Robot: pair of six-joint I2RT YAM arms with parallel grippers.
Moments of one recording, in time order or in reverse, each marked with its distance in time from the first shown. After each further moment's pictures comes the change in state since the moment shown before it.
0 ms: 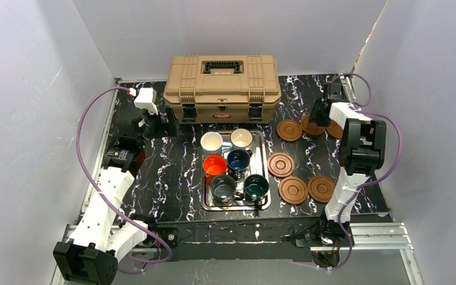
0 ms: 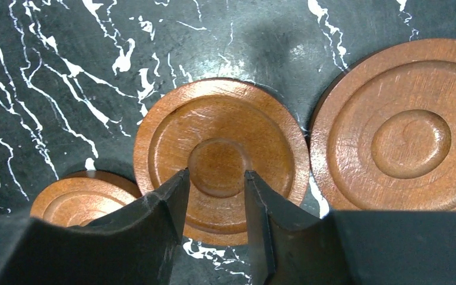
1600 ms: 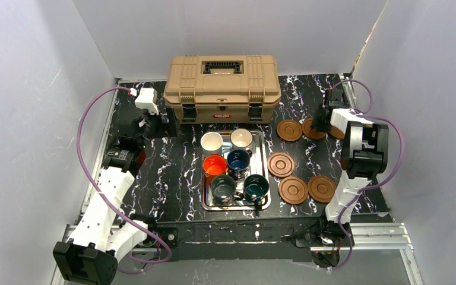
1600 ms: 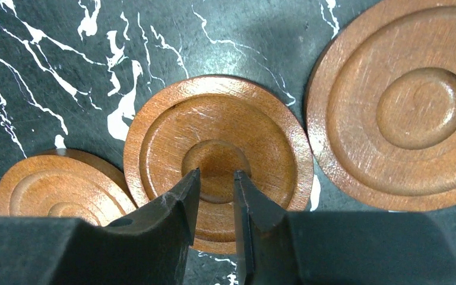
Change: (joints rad) left arm -0.005 0.000 0.000 0.000 0.005 0.000; right arm -0.024 -0.041 -0.115 0.061 -0.008 -0.001
